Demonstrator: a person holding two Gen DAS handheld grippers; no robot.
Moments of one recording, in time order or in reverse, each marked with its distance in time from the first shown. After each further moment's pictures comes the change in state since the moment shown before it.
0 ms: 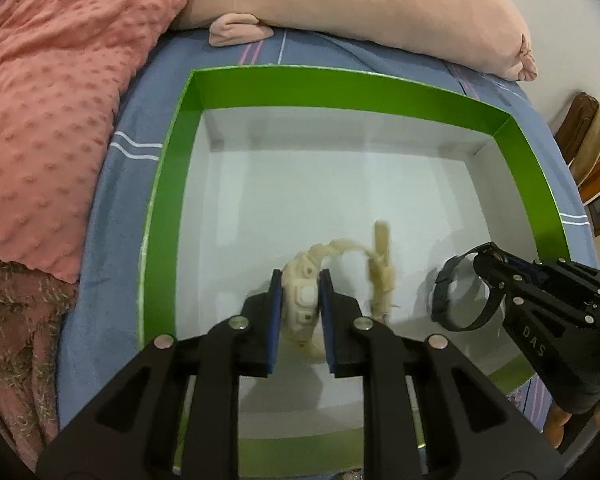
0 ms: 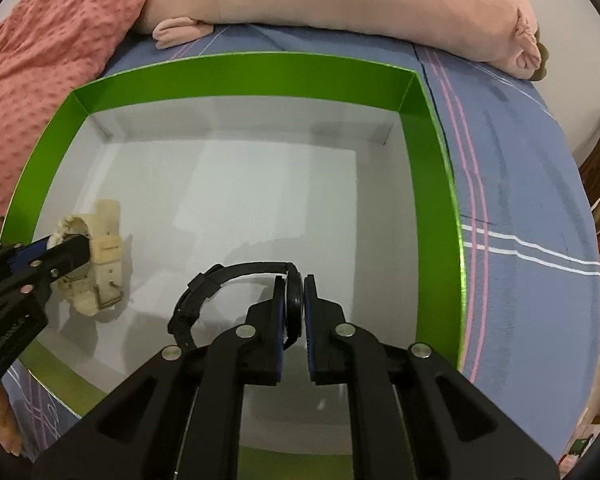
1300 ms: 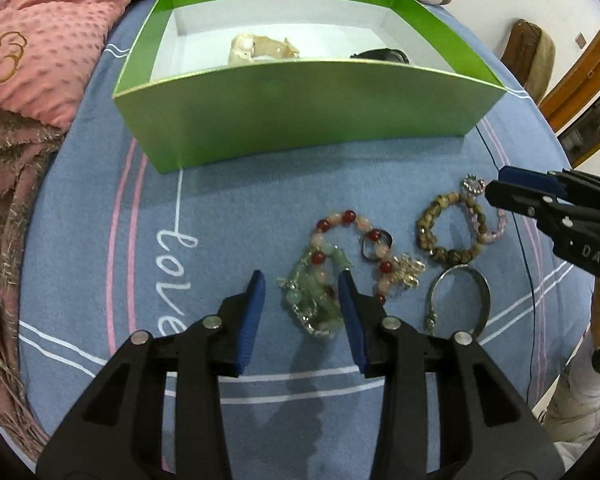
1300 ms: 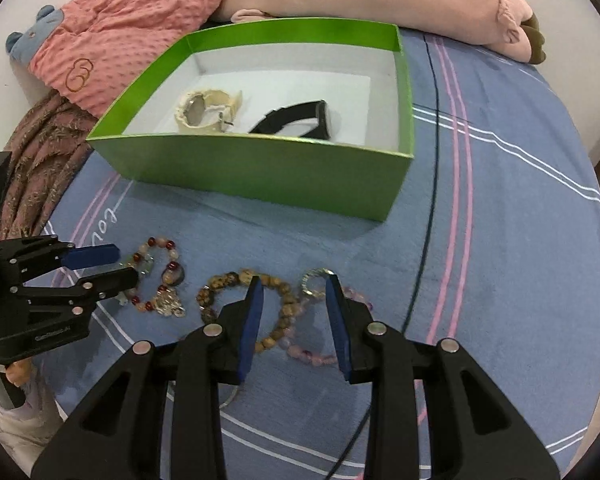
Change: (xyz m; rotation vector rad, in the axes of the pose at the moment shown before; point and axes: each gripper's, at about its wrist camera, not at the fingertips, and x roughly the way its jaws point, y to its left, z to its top) left arm -0.044 -0.014 -0.151 0.151 0.083 -0.101; right arm -0.068 -0.016 -0.143 -0.064 -0.048 0.140
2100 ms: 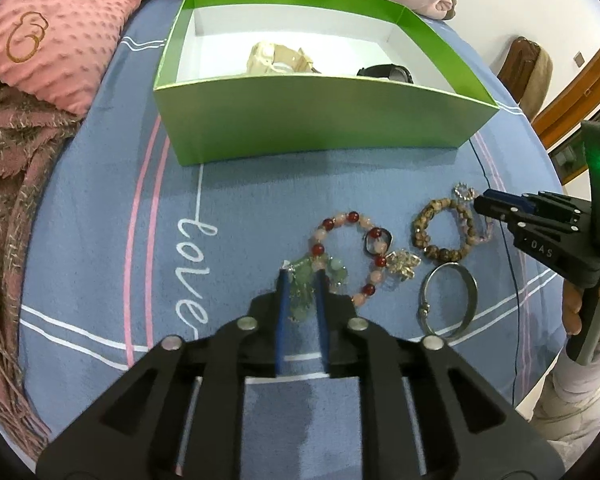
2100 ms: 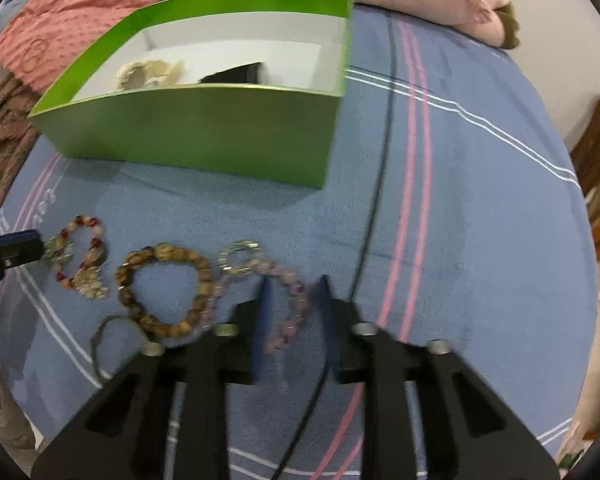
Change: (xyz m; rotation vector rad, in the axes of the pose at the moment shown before) left arm -0.018 0.017 -0.007 -0.044 -0.017 -0.038; right arm 0.022 -0.015 -0.011 -0.013 0.048 -0.119
